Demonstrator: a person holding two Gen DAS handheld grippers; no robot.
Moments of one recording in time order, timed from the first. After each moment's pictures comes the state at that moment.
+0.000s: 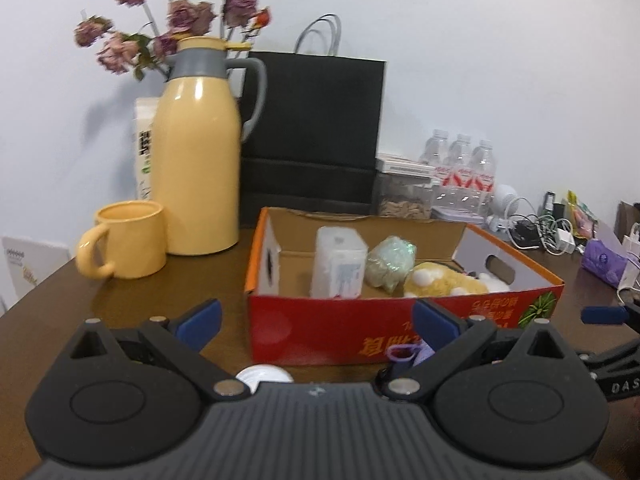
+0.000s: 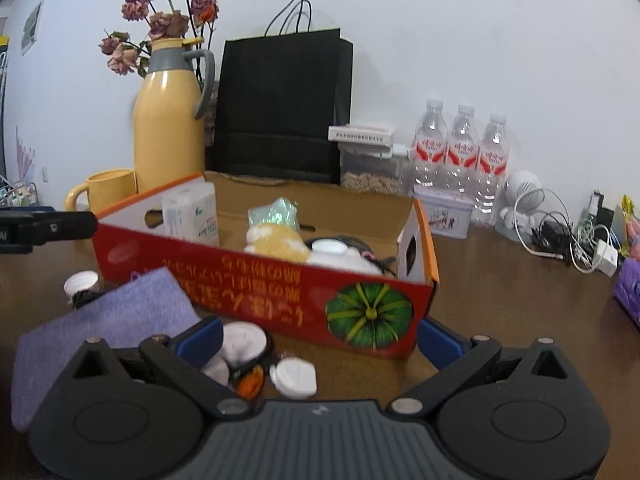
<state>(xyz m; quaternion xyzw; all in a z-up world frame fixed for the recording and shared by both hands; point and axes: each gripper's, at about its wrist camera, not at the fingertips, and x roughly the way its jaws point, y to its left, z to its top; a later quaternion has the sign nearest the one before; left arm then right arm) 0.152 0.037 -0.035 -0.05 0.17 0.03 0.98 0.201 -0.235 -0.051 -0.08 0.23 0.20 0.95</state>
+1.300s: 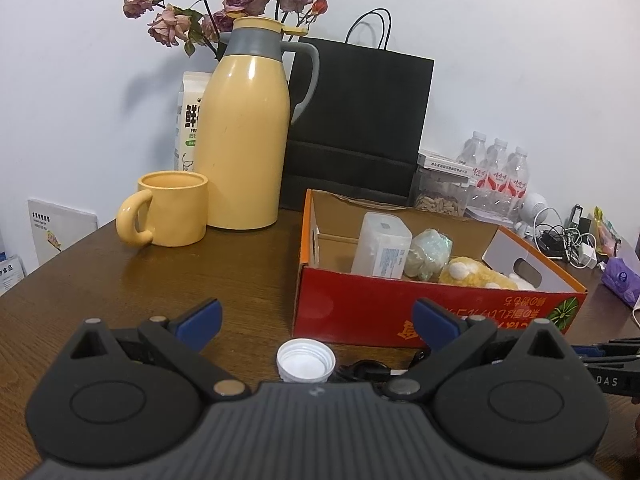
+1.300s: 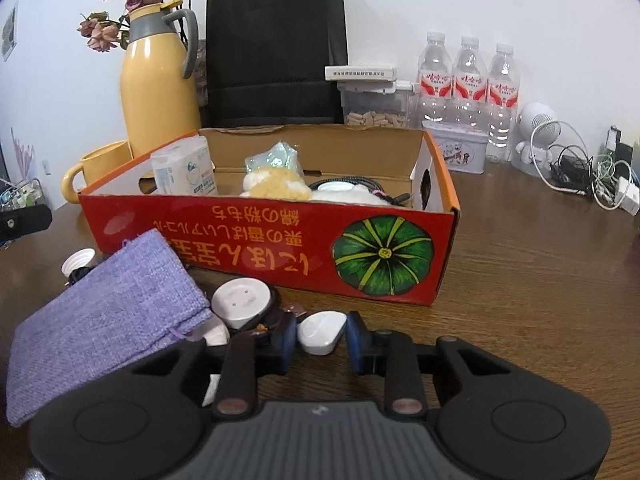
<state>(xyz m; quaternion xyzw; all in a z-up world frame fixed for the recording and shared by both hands) 0.139 0.057 -0.042 -0.09 0.19 0.07 0.98 0.222 -0.233 -0.068 -0.05 0.30 0.22 0.93</state>
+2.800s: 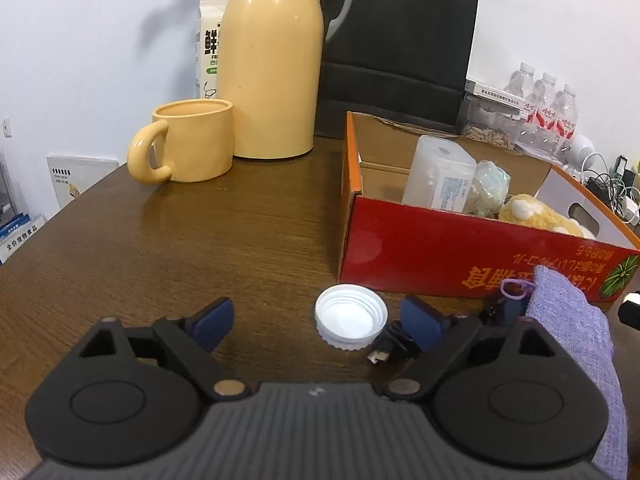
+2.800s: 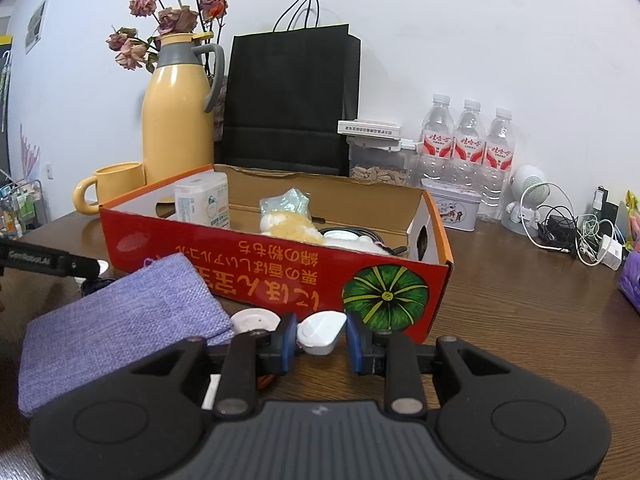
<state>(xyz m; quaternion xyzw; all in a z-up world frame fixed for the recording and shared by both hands) 0.178 0.075 -0.070 -0.08 0.30 0.11 0.95 0.195 -0.228 -0.056 -0.08 0.22 0.21 0.95</state>
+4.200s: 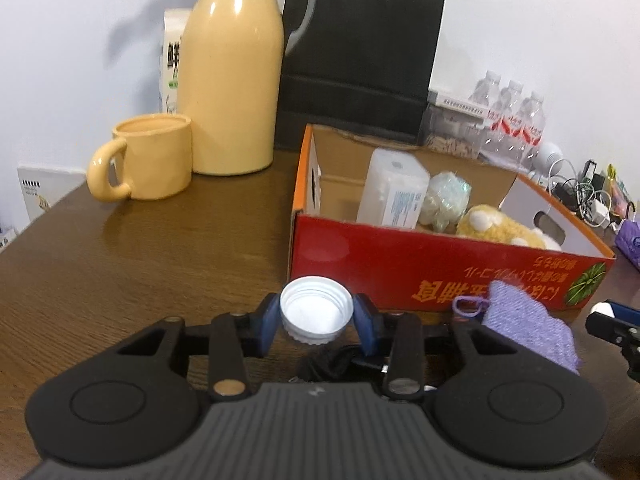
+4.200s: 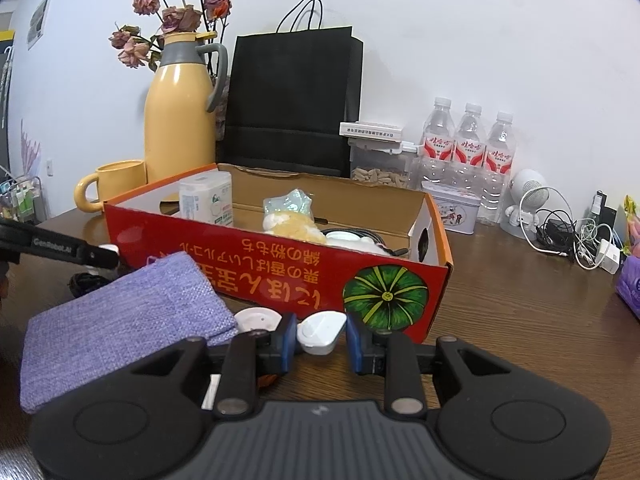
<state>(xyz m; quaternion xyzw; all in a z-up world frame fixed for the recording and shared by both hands) 0.179 0.060 -0.063 -0.08 0.27 0.07 0.96 0.190 -0.228 -0.054 -0.08 0.22 0.21 0.95</state>
